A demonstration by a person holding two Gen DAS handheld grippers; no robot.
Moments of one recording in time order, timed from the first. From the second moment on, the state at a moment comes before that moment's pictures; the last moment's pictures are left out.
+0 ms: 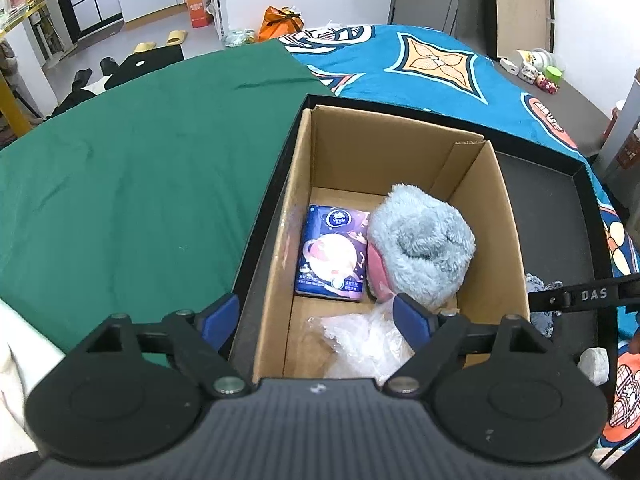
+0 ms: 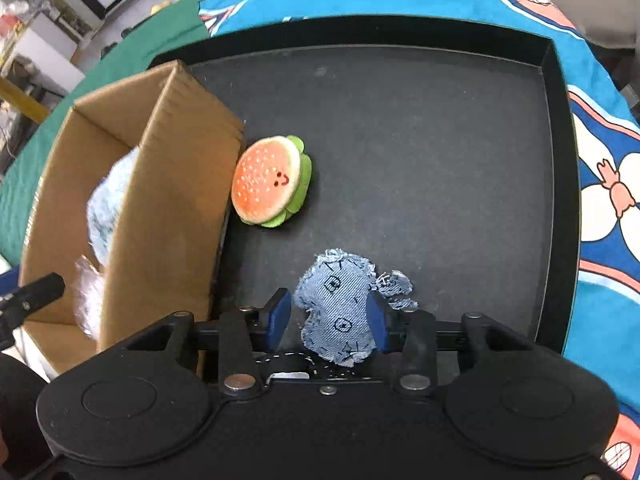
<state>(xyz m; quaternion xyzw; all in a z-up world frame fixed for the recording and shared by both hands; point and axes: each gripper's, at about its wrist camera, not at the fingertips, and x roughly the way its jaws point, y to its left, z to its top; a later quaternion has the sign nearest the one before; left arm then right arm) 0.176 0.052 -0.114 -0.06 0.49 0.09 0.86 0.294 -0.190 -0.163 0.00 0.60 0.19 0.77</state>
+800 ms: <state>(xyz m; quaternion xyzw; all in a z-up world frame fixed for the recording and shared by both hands) 0.173 0.052 -0.114 -0.05 0.50 0.10 0.86 0.277 -0.182 -0.147 -0.06 0.56 0.18 0.80</state>
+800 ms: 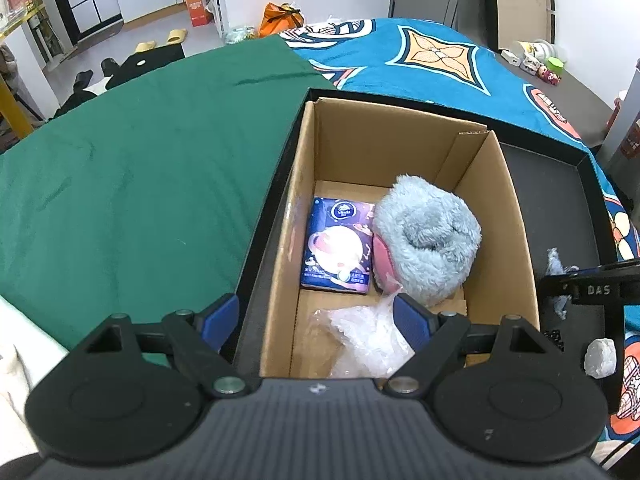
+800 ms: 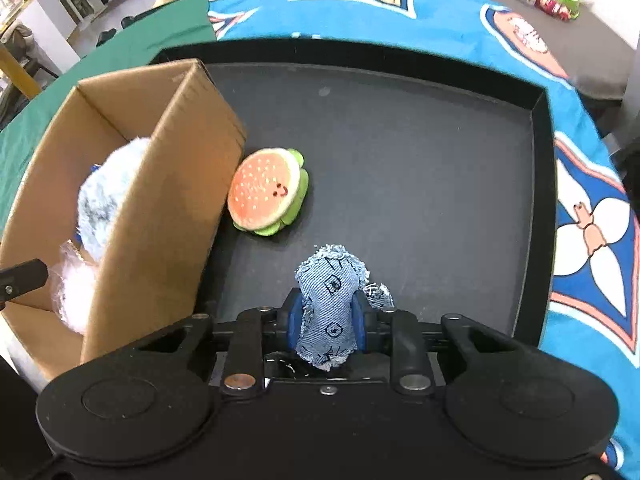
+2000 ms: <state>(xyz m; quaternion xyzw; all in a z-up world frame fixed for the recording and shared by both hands) 0.158 0.061 -0.113 -0.05 0.46 0.10 0.88 0.247 -0.136 -0.063 -0.08 0.40 0.24 0.88</state>
